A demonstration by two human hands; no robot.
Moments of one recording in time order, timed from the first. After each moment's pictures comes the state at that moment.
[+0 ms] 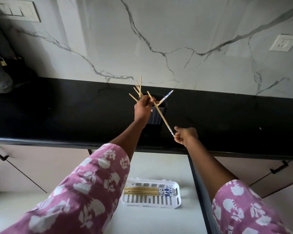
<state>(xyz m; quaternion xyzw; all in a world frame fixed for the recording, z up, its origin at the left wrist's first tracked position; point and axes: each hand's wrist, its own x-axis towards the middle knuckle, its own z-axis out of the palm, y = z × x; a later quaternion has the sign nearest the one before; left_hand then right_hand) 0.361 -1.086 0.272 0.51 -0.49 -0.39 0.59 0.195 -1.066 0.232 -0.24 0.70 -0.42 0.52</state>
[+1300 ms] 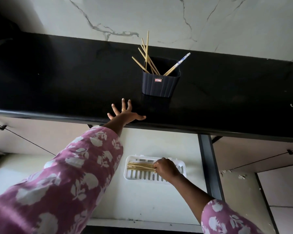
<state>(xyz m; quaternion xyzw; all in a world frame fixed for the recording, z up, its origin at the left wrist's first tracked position) 0.430 -1.090 0.144 0.77 -0.53 -0.35 -0.02 0.232 -0.965 0.051 -0.78 0.54 0.11 0.30</state>
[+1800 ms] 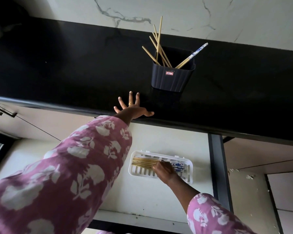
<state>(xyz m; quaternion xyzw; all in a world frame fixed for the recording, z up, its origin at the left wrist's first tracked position) 0.427 -1.097 0.144 0.78 -0.51 -0.36 -0.04 0.250 -0.959 0.013 -0.84 0.46 0.18 0.22</state>
